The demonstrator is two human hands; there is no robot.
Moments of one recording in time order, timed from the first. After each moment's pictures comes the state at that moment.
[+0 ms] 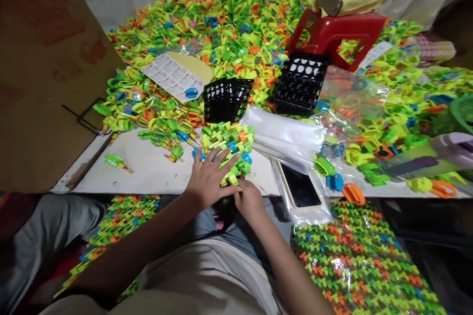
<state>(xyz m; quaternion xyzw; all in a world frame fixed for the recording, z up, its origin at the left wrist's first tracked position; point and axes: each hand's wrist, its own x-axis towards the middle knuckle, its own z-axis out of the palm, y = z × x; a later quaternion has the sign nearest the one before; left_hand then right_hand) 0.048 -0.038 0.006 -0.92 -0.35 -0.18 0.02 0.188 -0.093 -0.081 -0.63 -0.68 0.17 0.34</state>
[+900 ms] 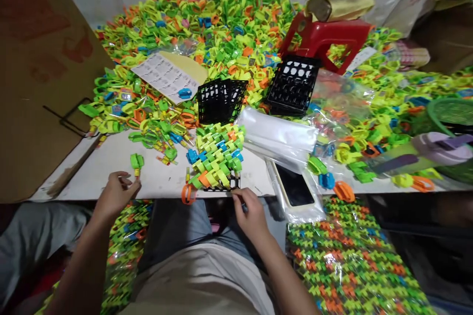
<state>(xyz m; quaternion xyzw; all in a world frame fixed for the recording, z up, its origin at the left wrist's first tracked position) -0.158 0.008 -0.053 -0.60 -0.76 -0.16 -0.17 0.183 -0.126 -0.065 -0.60 -0.64 0.14 0.45</state>
